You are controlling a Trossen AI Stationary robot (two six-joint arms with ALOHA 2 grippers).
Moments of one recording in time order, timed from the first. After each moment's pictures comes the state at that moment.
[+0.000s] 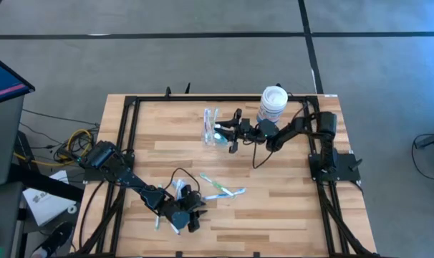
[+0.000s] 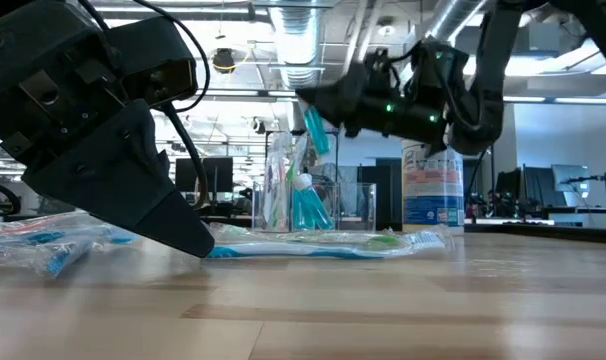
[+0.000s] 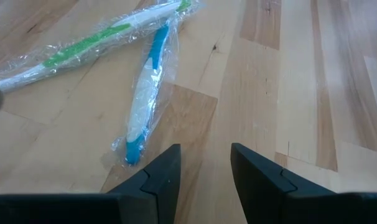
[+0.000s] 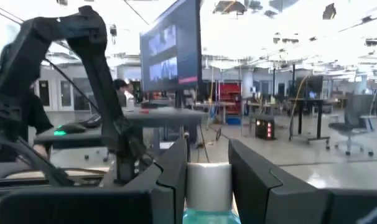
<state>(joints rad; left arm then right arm) -0.64 1.90 0.81 0.29 -0.59 -0.77 -0.26 2.00 0.71 1.57 -0.11 0.05</state>
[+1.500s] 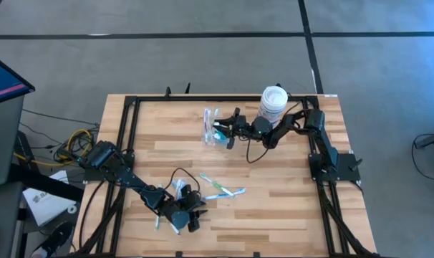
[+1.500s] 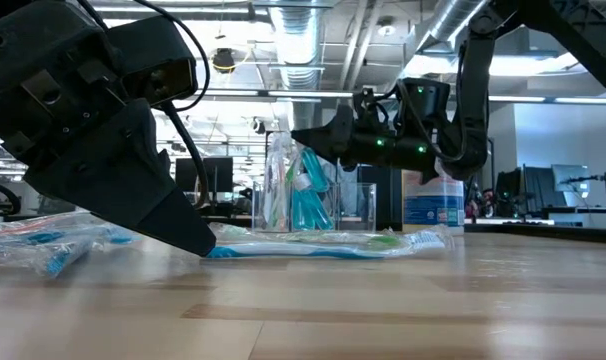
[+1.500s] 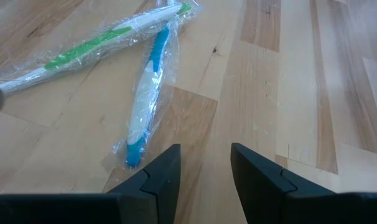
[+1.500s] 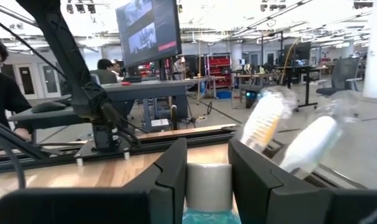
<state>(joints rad) -0.64 1.90 0.81 0.30 -0.59 -0.76 -0.34 2.13 0.75 1.57 -0.14 0.11</state>
